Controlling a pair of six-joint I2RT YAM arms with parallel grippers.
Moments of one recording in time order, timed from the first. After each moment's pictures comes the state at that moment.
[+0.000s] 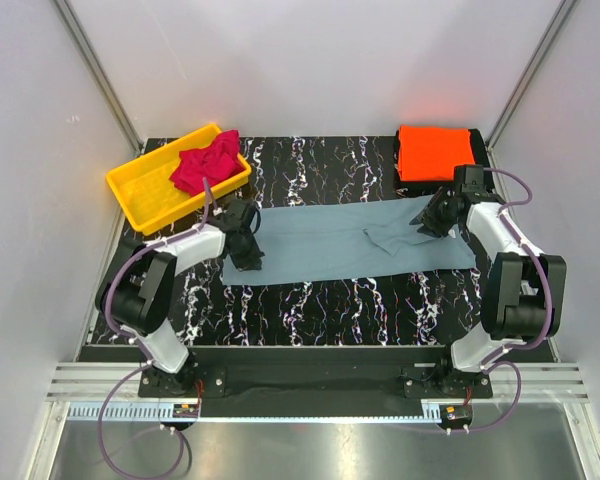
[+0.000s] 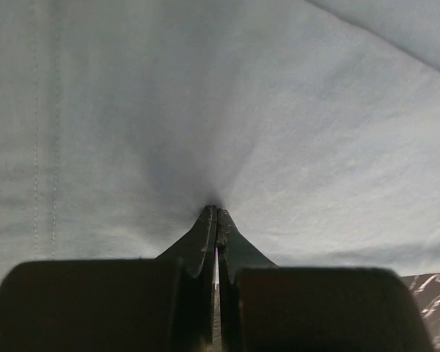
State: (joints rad) left arm -0.41 1.69 0.97 -0.47 0.01 -0.81; right arm -0.07 1.60 1.13 -0.52 -0.23 0.66
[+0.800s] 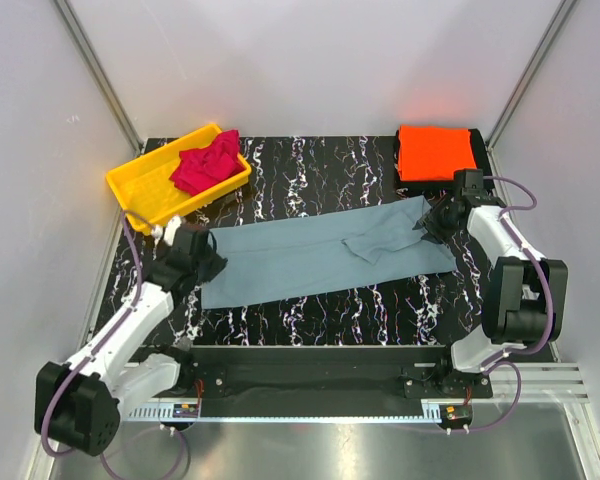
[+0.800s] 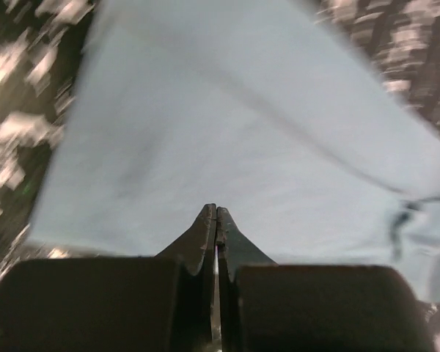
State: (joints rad) left arm -0.32 0.97 0.62 -0.53 -0.19 -1.03; right arm -0.07 1.57 1.10 -0.57 -0.16 0.74
